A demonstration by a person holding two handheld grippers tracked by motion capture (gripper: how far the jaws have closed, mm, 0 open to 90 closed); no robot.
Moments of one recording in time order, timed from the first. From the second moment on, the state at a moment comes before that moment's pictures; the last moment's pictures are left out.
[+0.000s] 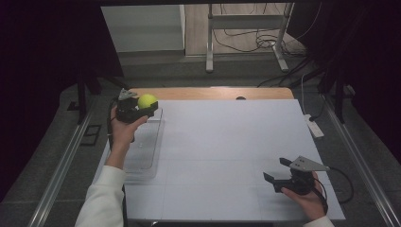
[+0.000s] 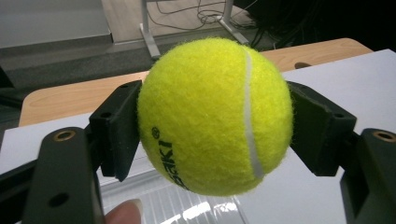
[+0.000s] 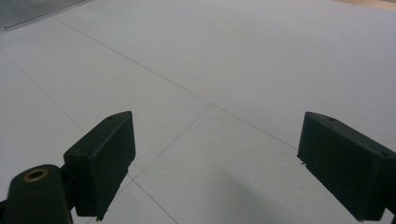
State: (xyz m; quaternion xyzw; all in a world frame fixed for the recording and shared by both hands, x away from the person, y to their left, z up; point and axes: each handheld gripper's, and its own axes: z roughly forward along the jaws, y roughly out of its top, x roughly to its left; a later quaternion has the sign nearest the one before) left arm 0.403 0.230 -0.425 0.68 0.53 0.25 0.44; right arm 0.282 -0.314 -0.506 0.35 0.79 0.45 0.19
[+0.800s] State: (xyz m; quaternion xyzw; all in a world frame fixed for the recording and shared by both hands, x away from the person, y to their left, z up) left arm 0.406 0.254 -0.431 0.68 0.56 0.24 0.41; right arm 0.282 -0.314 -0.505 0.36 0.79 0.46 0.19
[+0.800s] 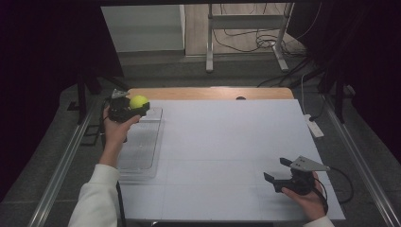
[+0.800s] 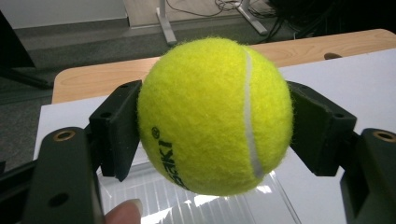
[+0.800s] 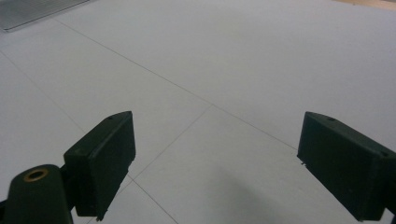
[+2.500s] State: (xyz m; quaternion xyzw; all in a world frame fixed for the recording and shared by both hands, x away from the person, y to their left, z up) left arm 0.421 0.273 -0.452 0.69 0.59 0.24 0.35; right arm 0.283 -0.314 -0.506 0.36 0.79 0.45 0.19
